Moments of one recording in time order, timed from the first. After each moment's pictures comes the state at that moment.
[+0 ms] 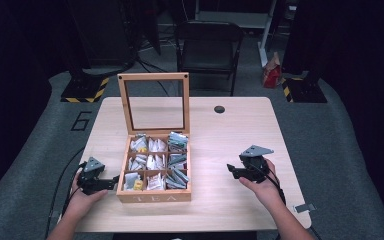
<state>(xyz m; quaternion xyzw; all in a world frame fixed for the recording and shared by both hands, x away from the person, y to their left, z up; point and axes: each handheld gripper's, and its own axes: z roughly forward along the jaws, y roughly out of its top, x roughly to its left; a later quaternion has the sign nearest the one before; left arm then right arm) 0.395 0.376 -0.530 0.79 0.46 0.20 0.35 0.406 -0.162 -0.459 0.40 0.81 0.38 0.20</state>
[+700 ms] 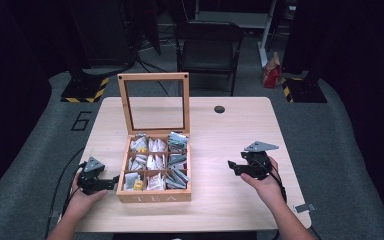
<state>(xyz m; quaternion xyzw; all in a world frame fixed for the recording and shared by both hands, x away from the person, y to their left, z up) 0.395 0.376 -0.530 0.79 0.46 0.21 0.35 0.406 -0.165 -0.440 0.43 0.79 0.40 0.18</state>
